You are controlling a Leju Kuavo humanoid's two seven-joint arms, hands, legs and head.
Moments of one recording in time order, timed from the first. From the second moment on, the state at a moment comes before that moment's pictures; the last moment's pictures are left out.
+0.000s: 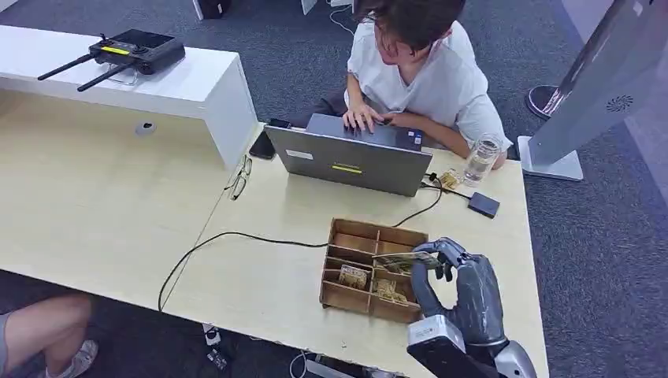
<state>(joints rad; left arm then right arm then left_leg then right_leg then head) -0.06 -0.28 1.28 -0.29 -1.01 0.35 -0.23 -0.03 -0.12 0.58 -1.77 0.62 -0.29 -0.03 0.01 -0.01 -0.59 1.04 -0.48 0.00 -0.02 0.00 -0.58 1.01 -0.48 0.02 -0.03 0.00</state>
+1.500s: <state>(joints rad) -0.06 -0.29 1.31 -0.29 -0.99 0.35 -0.23 0.18 -0.21 0.36 -1.64 0.54 -0.22 0.20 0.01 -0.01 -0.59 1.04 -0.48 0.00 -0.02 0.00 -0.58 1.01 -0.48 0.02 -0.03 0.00</state>
